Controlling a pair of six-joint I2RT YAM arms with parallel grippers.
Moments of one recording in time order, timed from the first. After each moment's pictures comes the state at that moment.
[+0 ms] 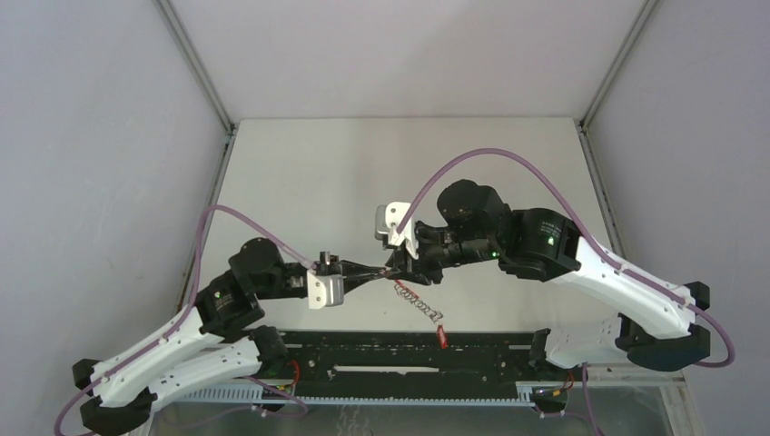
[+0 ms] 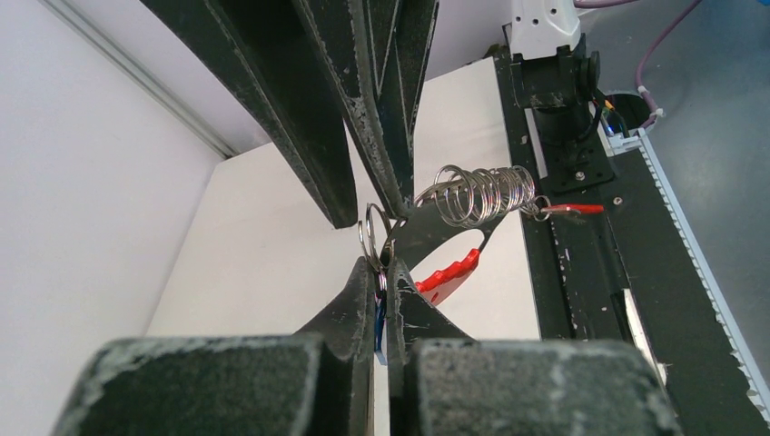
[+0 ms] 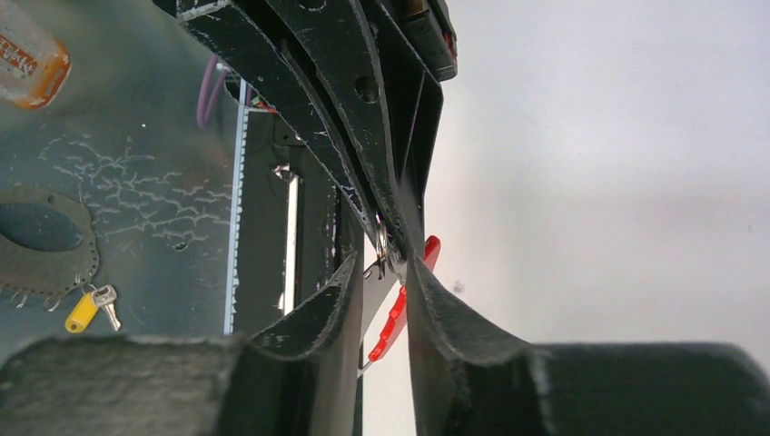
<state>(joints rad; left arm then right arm) -0.99 0.61 0.80 -0.22 0.50 0.49 1.20 1.27 1.63 -0.87 -0.28 -0.25</state>
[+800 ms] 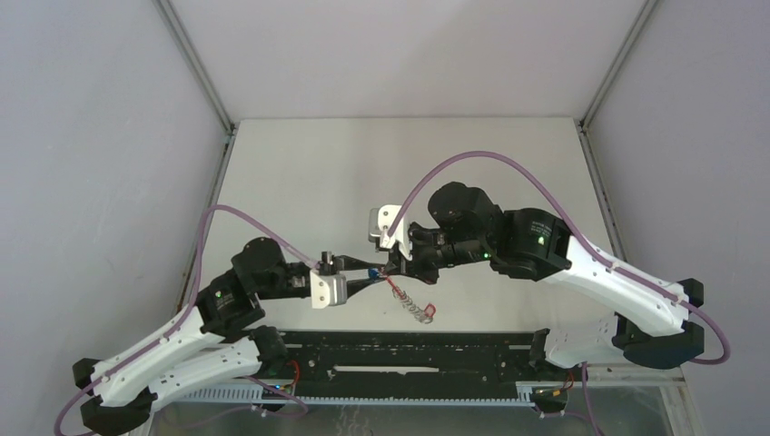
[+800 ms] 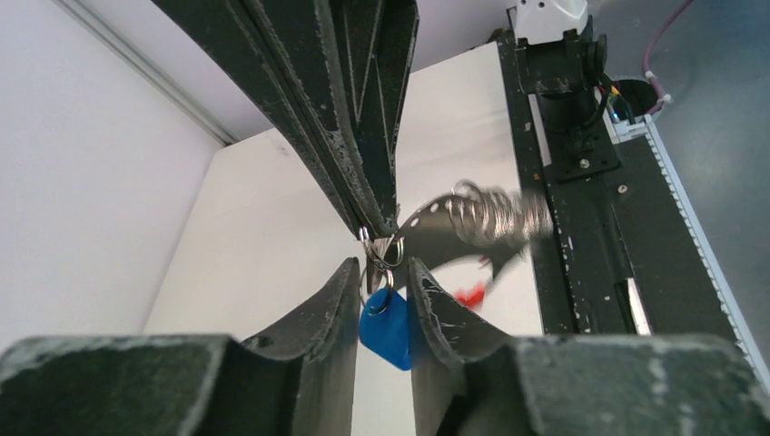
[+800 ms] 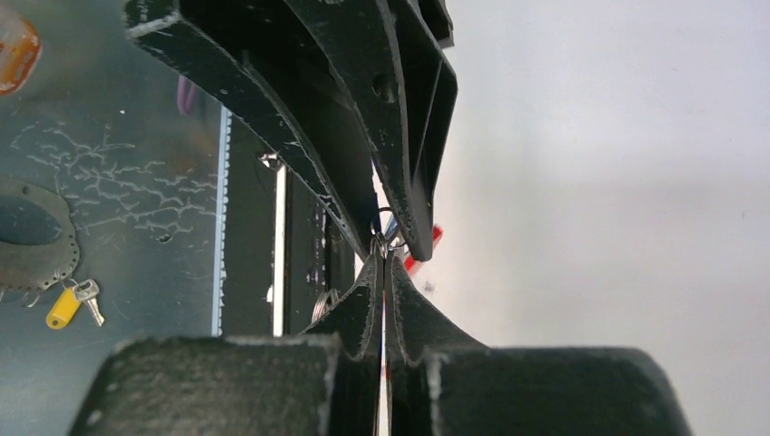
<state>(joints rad) -0.99 0.62 0.80 -0.25 0.49 0.50 1.20 1.29 1.63 -0.88 -0.26 -0.26</state>
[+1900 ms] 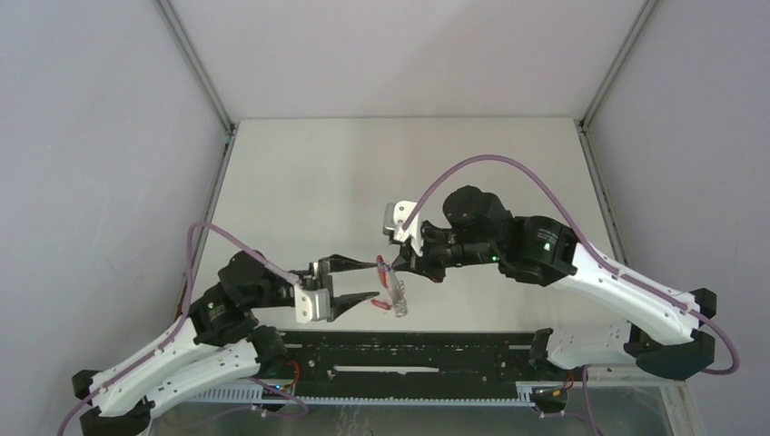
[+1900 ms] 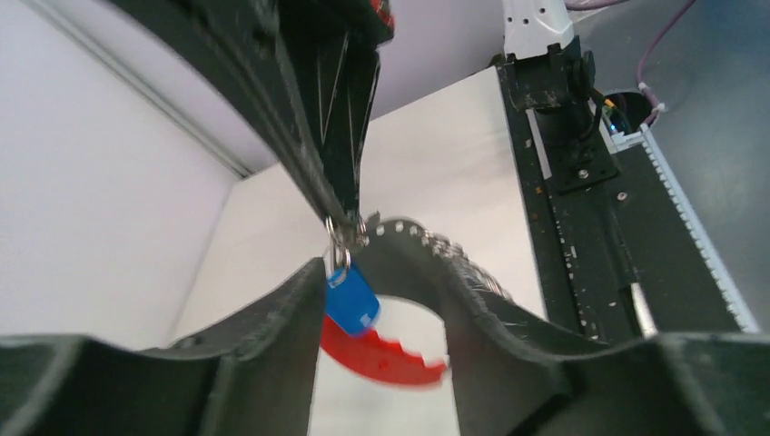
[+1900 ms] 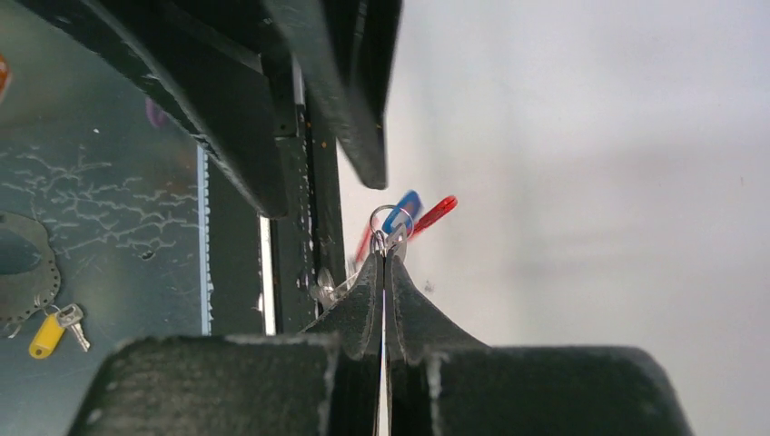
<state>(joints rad) -0.98 0.51 0.71 -0.20 0.54 0.54 1.15 1.21 1.47 -0.77 -0.23 -0.22</state>
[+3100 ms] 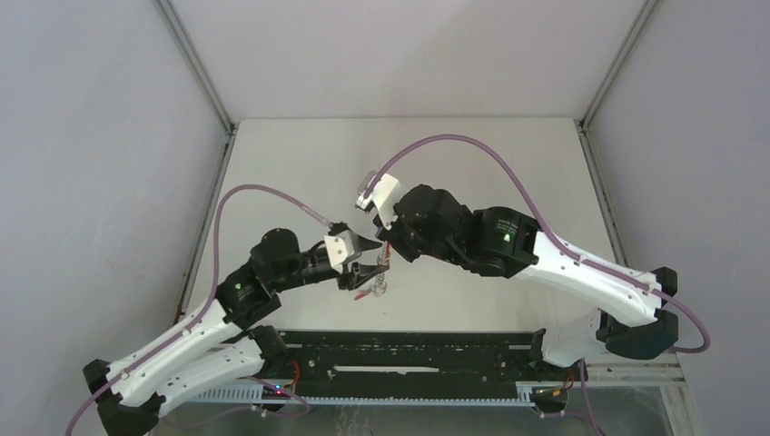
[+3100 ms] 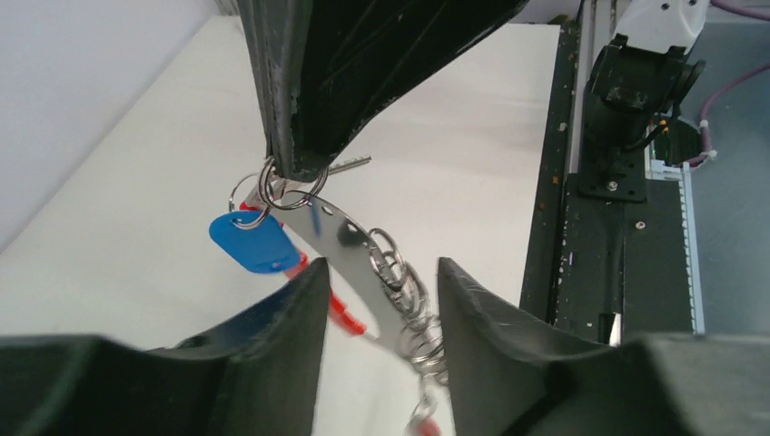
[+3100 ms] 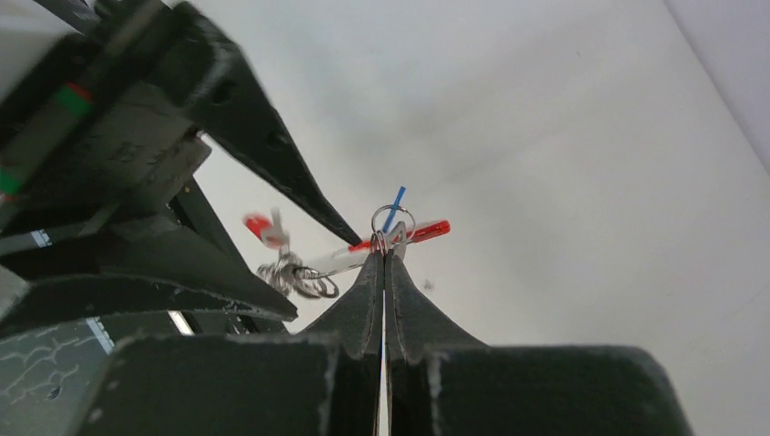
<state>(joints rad) -0.86 0.70 0.72 -0.15 0.38 0.20 1.24 1.41 1.69 -0.87 0.31 -0.01</state>
